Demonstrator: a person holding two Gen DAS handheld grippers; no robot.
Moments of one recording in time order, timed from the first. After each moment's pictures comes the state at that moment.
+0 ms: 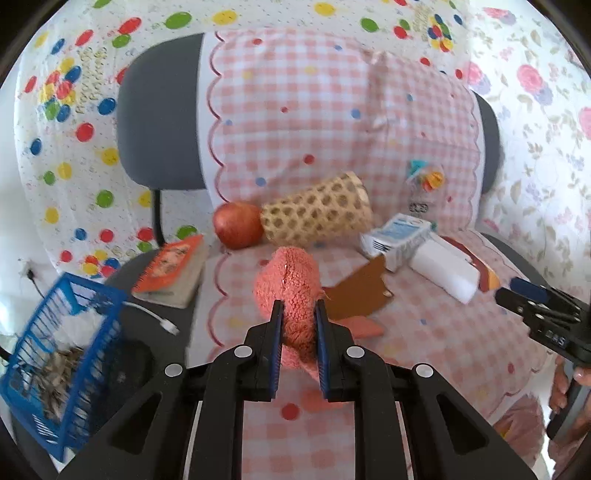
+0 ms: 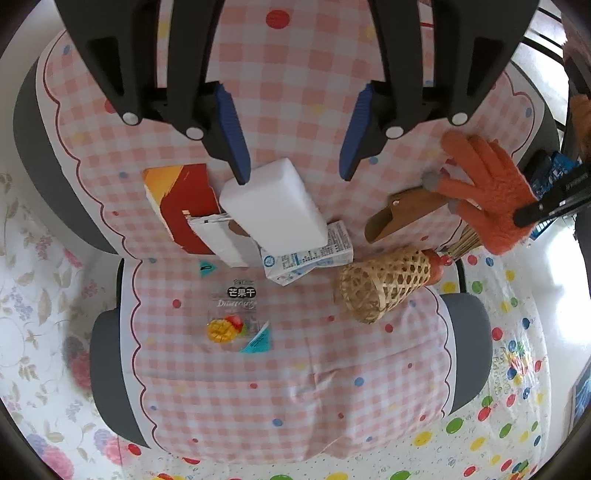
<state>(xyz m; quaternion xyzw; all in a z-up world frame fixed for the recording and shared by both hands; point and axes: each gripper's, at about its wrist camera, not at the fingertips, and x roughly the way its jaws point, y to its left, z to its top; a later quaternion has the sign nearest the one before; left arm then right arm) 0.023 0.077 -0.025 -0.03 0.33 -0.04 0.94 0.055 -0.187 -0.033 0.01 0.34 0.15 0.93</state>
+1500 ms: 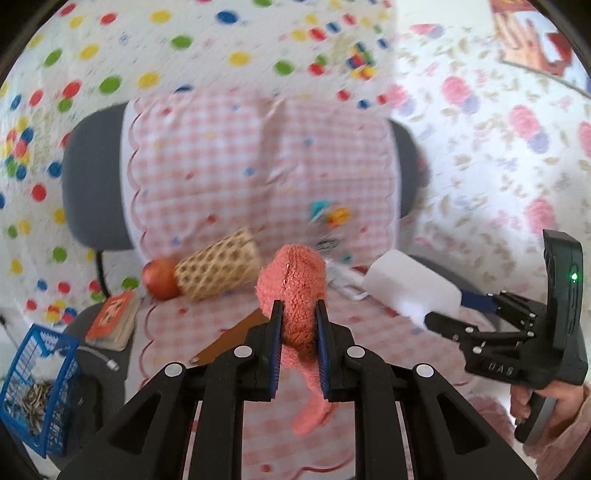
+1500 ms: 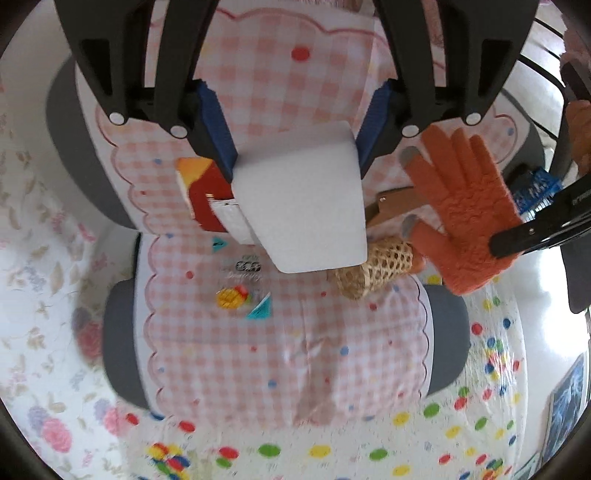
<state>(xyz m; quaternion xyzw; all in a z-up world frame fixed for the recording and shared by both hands) -0.020 -0.002 0.033 -0.01 0.25 -0.14 0.96 0.010 -0.218 0.010 -0.01 0.30 0.16 0.94</state>
